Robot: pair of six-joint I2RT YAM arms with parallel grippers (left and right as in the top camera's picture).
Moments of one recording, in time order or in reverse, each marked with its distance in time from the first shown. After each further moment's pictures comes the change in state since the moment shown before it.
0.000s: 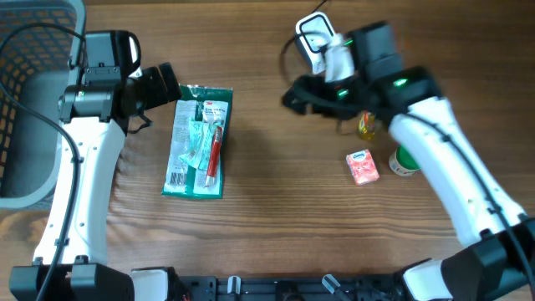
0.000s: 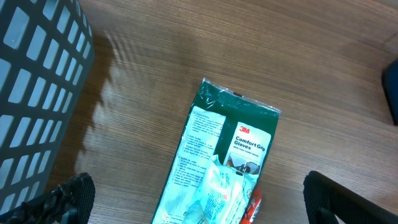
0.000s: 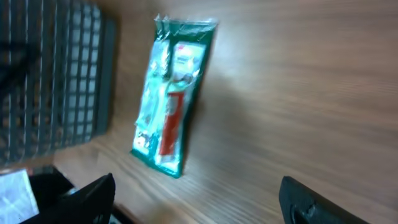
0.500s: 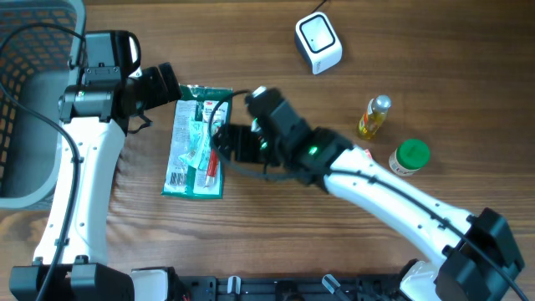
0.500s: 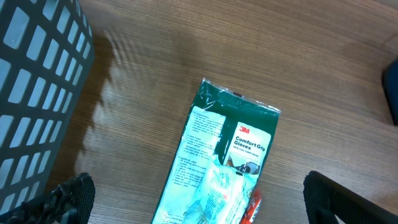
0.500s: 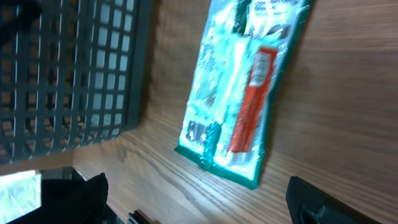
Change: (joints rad) left arm 0.000 0.000 0.000 0.000 0.000 0.000; right arm 0.447 0.001 -0.233 0.452 0.259 0.434
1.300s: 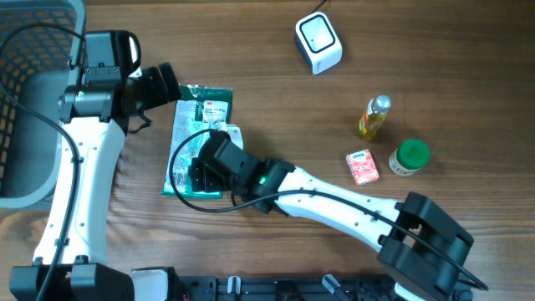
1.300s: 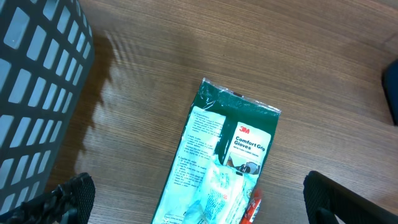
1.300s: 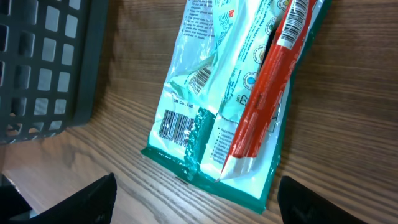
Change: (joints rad) left arm 0.000 0.000 0.000 0.000 0.000 0.000; right arm 0.191 0.203 -0.001 0.130 0.211 0.030
